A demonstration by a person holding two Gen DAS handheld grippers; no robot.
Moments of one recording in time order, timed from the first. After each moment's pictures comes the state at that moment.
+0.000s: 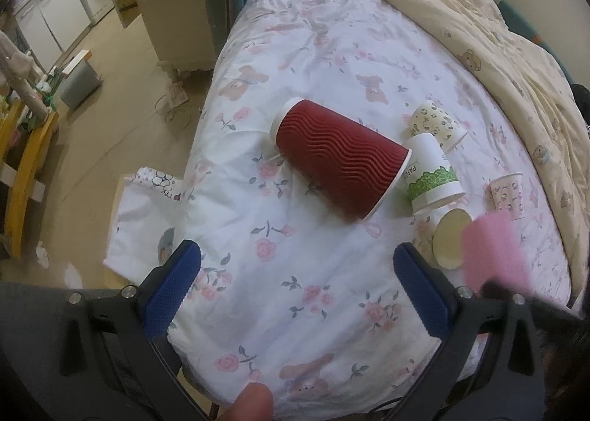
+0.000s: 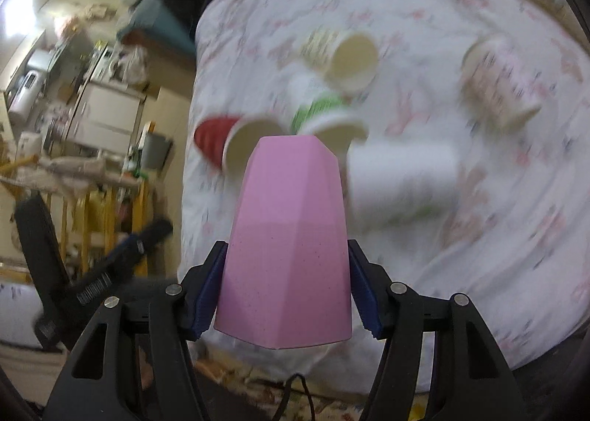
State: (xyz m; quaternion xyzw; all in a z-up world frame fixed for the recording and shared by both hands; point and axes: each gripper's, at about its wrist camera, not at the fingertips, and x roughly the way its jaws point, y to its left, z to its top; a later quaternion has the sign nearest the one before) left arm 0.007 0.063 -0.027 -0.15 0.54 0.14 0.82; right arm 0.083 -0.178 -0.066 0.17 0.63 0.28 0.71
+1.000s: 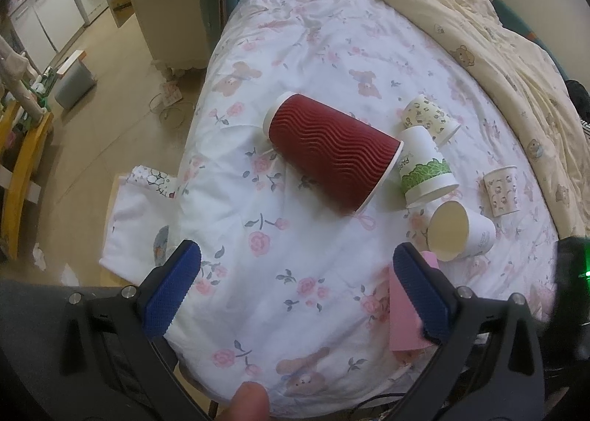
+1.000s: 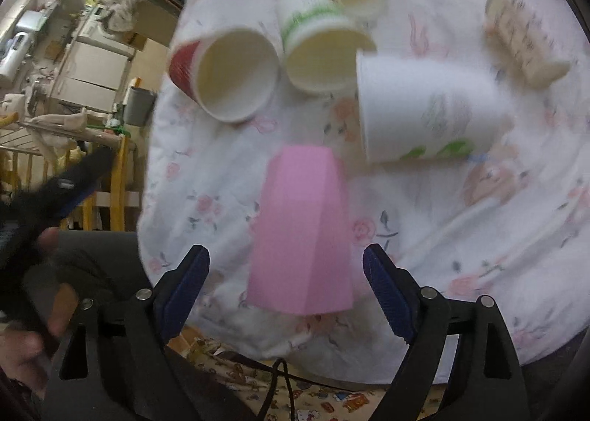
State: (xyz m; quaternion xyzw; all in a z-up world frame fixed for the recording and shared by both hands) left arm 0.006 0.057 -0.027 -0.15 0.54 0.12 0.82; right arm 0.064 -0.163 -0.096 0.10 0.66 0.28 0.69
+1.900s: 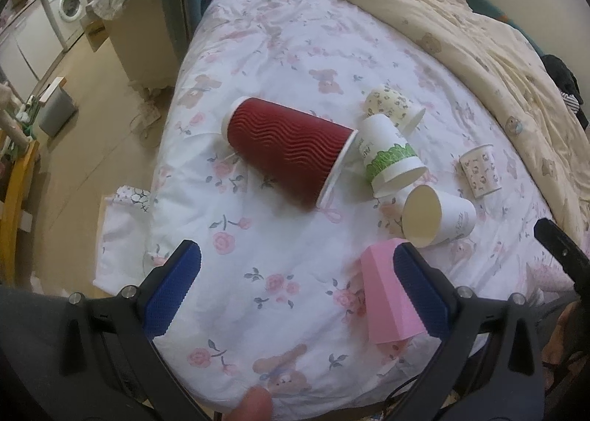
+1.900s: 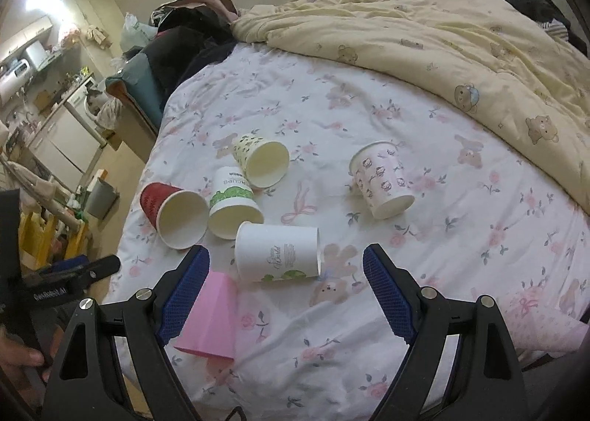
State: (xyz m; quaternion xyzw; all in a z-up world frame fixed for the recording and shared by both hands) left arm 0.002 0.025 -0.026 -0.12 0.53 0.08 0.83; right arm 0.059 -0.257 -0.019 0.08 0.46 0.18 0.86
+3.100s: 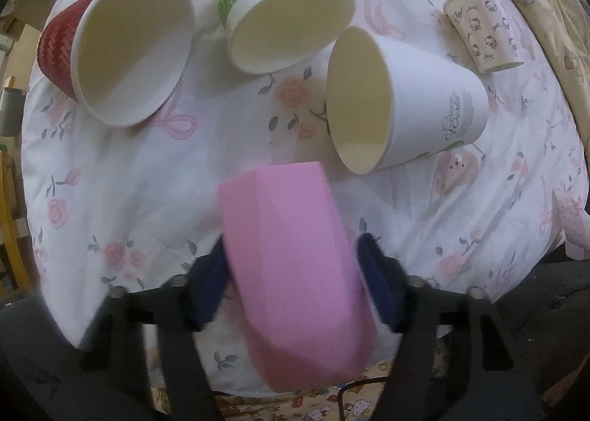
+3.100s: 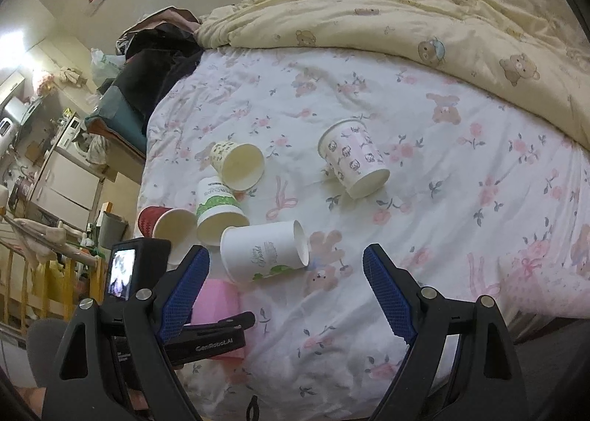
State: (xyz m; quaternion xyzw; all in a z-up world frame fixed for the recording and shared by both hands) left arm 0.061 -0.104 -0.132 -0.06 0.72 0.00 0.69; right arm 0.068 -0.294 -0.024 0.17 0.50 0.15 0.84
